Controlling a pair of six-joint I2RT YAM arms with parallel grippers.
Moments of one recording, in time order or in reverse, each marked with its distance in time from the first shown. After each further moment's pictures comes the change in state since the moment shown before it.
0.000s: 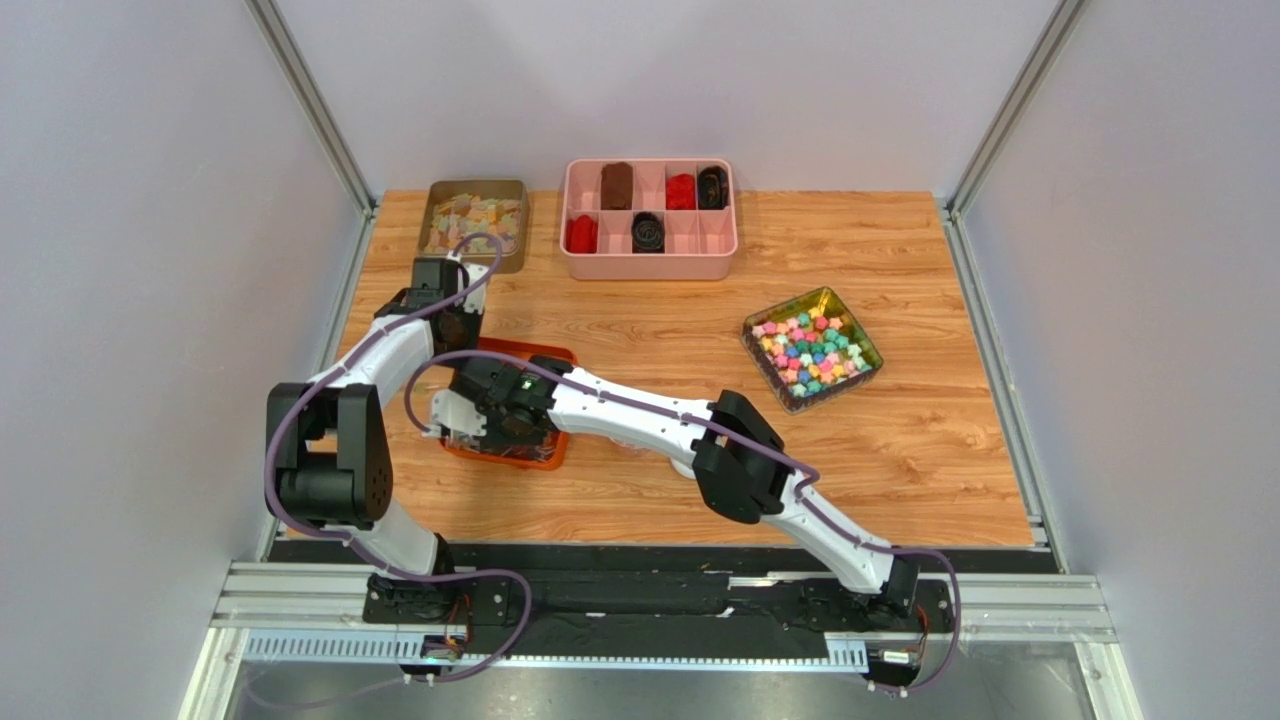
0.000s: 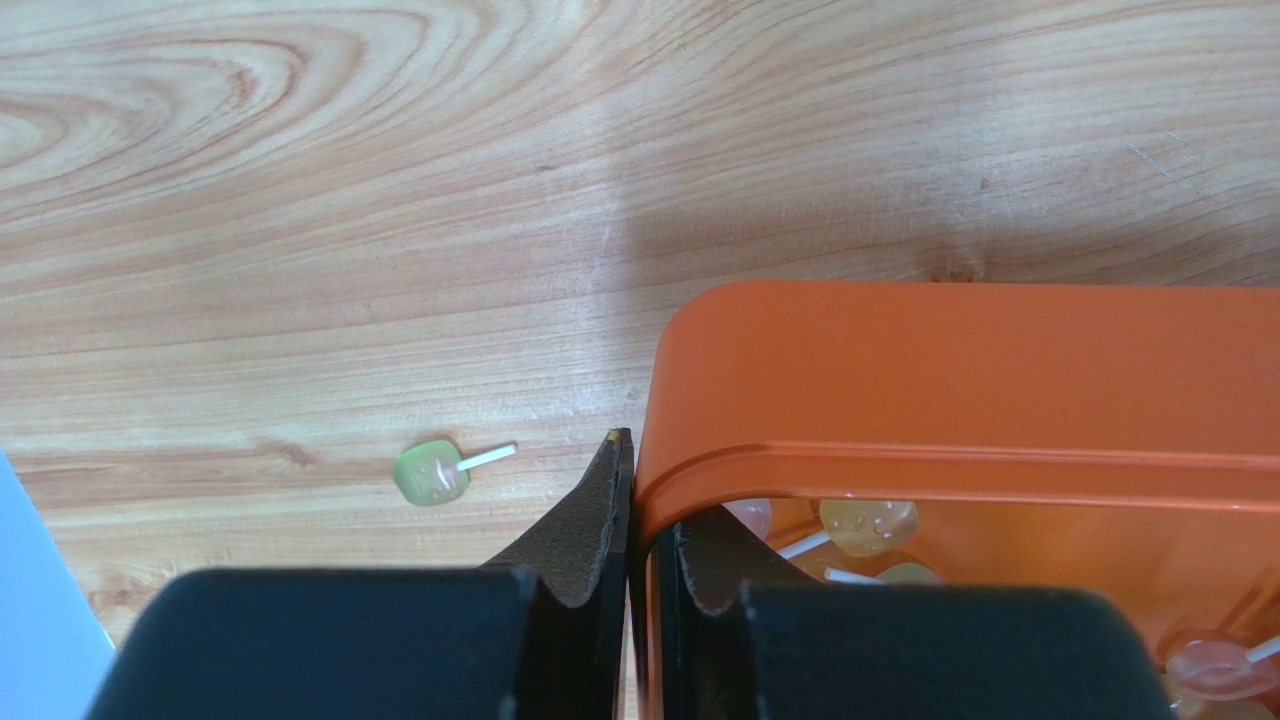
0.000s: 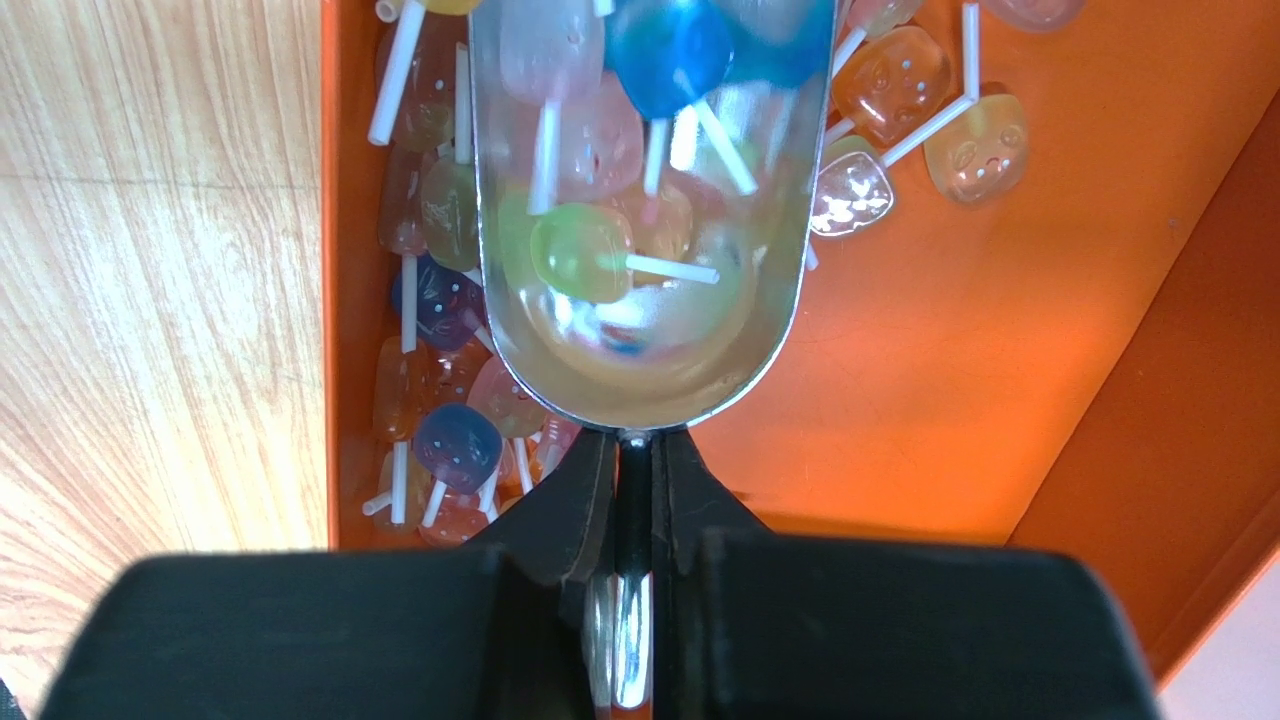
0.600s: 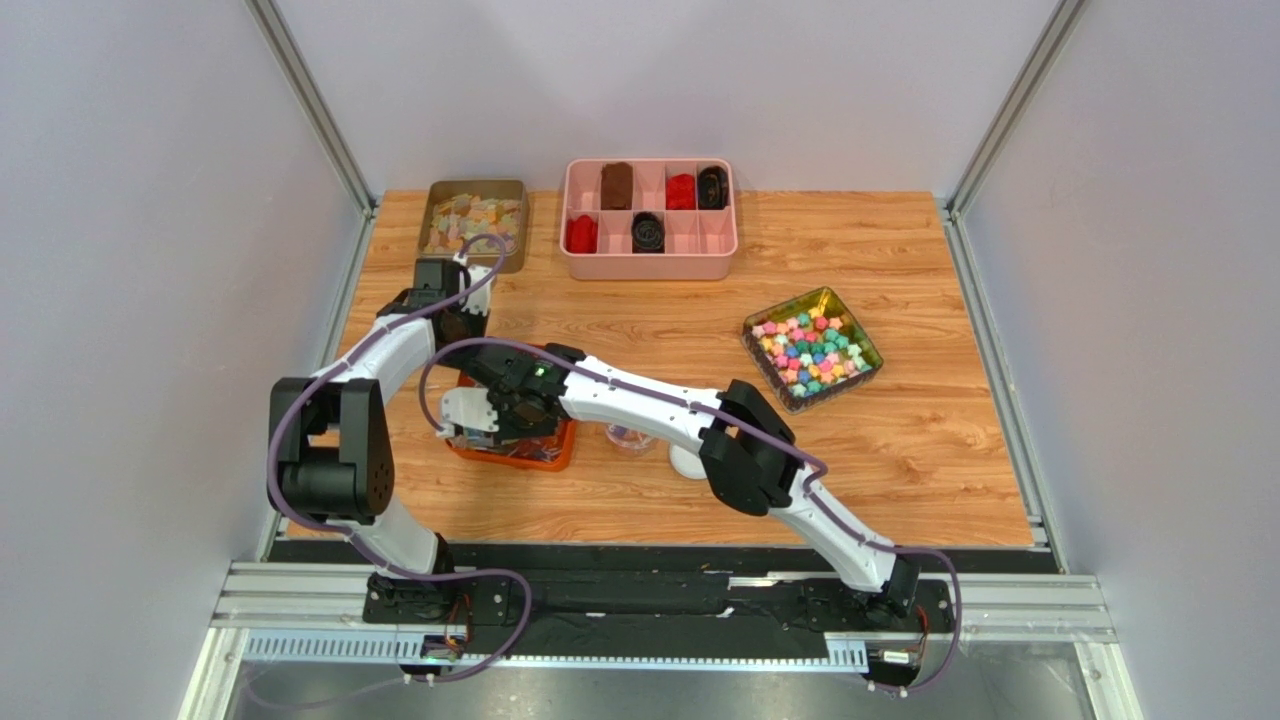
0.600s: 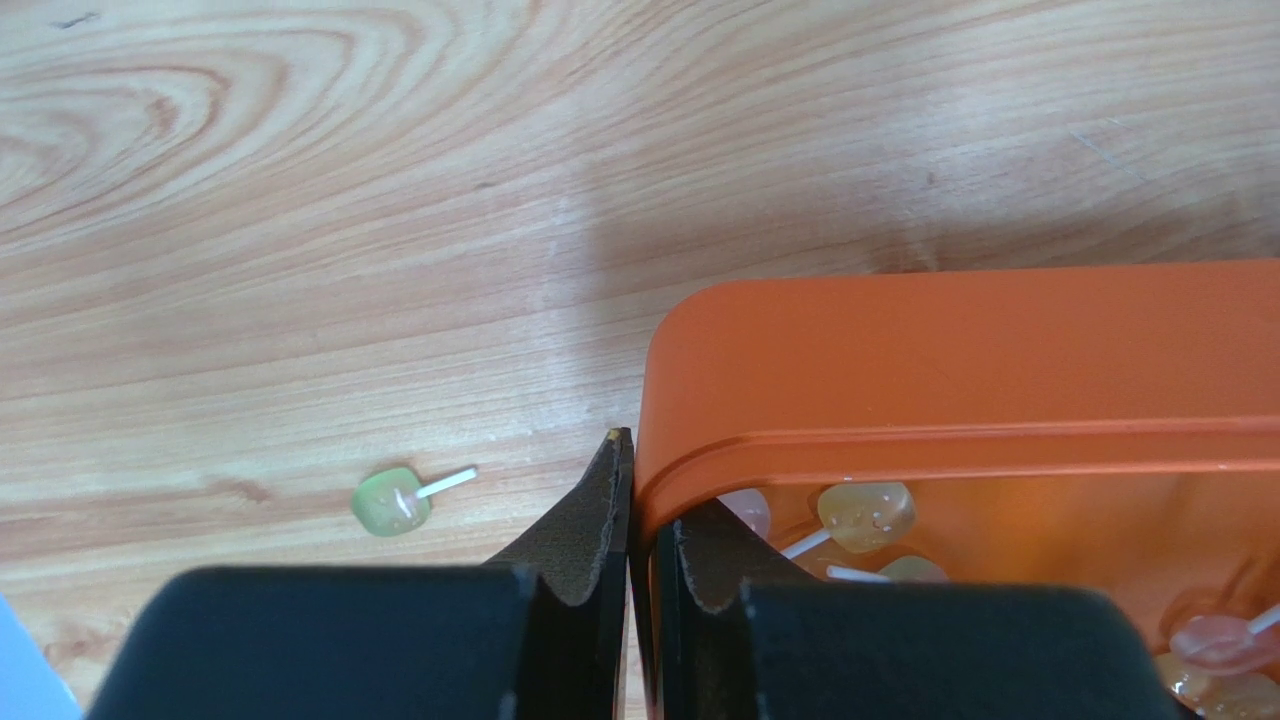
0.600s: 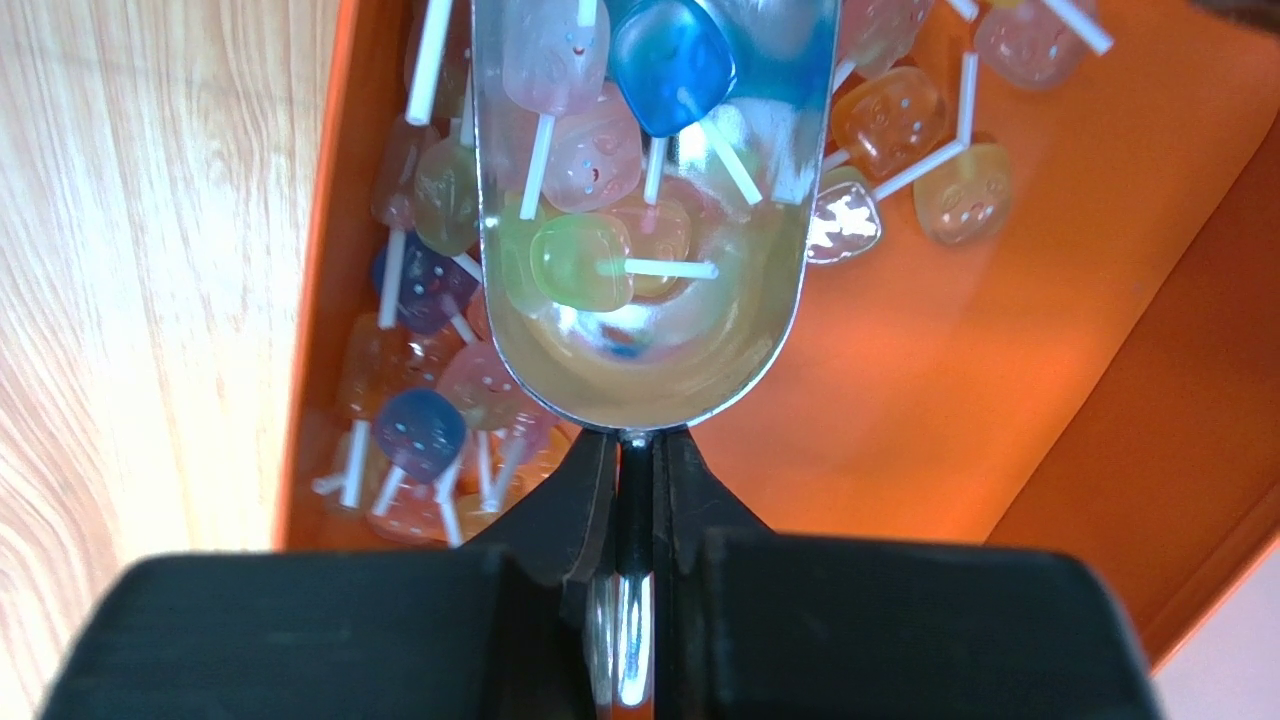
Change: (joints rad) left arm 0.000 0.021 0.000 0.008 0.060 0.018; right arm -0.041 -0.039 -0.069 0.024 -0.097 -0.132
